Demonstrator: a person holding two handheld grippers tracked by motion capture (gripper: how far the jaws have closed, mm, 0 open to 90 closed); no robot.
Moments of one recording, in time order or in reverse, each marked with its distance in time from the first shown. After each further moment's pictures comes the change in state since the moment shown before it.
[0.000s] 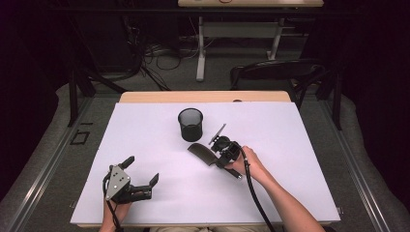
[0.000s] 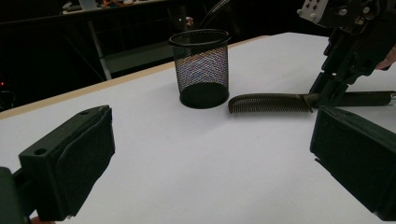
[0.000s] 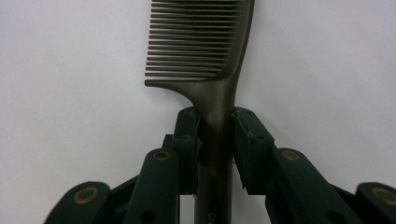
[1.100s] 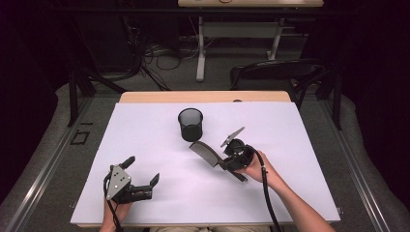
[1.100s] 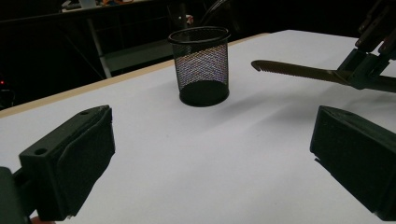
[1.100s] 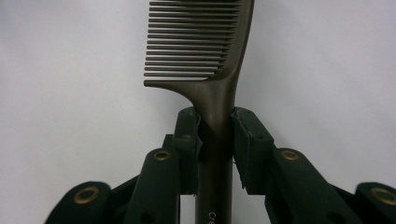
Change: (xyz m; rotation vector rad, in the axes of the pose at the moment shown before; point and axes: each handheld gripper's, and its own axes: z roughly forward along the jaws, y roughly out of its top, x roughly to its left) left arm -0.001 0.000 0.001 0.007 0.000 0.004; right arm -0.001 -0.038 -0.034 -0.197 0.086 -0.040
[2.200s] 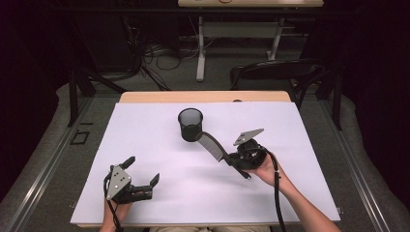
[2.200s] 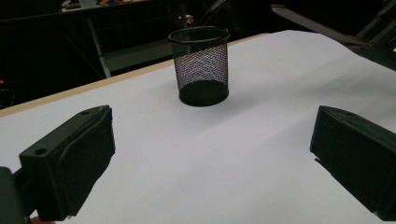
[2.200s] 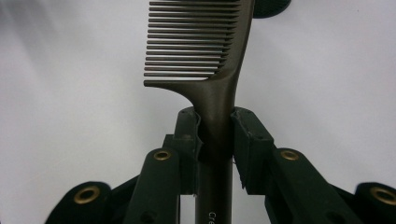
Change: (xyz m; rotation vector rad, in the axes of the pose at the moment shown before) left arm 0.000 -0.001 0.000 0.001 -0.002 -0.005; right arm -0.003 -0.020 -0.033 -0.208 -0.016 -0.017
